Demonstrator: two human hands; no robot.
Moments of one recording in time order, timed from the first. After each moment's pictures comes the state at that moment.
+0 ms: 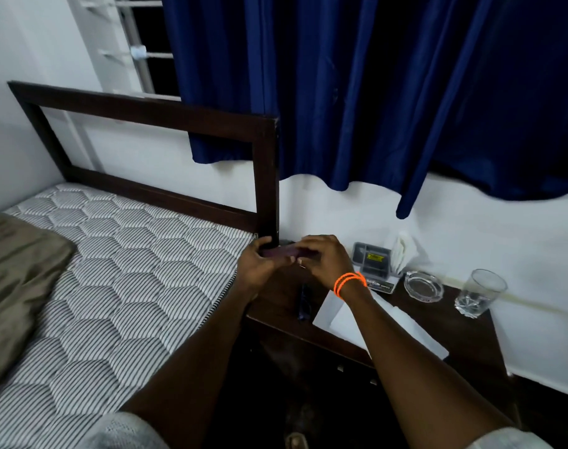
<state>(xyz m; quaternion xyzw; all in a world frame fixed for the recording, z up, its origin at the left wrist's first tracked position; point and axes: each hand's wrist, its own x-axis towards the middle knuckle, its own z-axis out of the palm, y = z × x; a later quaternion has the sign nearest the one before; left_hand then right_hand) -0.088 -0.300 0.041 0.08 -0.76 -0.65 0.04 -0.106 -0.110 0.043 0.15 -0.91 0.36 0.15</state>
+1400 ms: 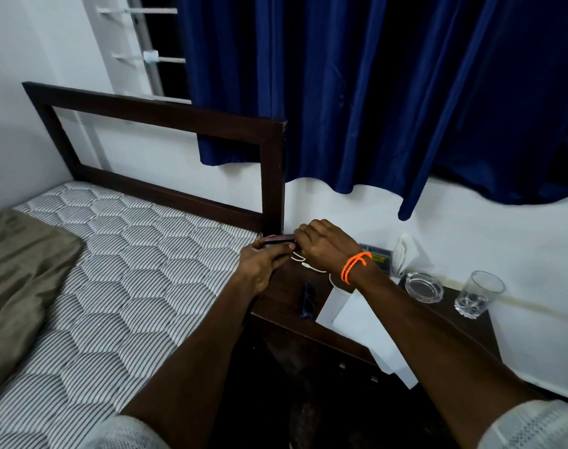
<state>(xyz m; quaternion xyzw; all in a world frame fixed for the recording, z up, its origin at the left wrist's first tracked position) -0.079 -0.304 0.063 0.07 -0.47 -0.88 -0.06 -0.107 -0.124 0.093 0.39 -0.84 -0.12 0.37</state>
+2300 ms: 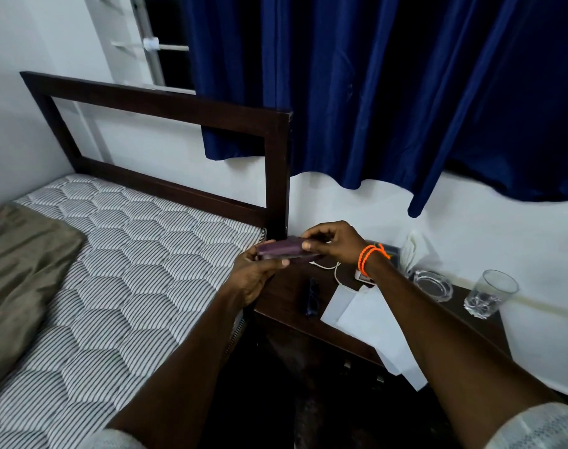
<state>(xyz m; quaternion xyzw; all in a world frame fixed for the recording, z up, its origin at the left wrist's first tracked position) -0.071 -0.329 0.036 0.05 -0.48 -0.87 -0.08 -0.117 -0.106 0.085 0.19 -0.86 0.48 -0.02</state>
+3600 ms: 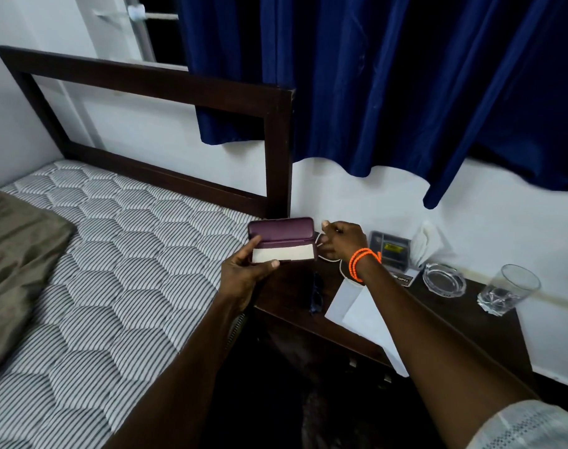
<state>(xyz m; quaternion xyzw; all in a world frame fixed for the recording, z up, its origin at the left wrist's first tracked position) -0.075 -0.343 -0.002 0.07 -0.54 -0.84 0.00 -0.143 -0.118 0.041 -0.07 -0.86 0.51 0.00</state>
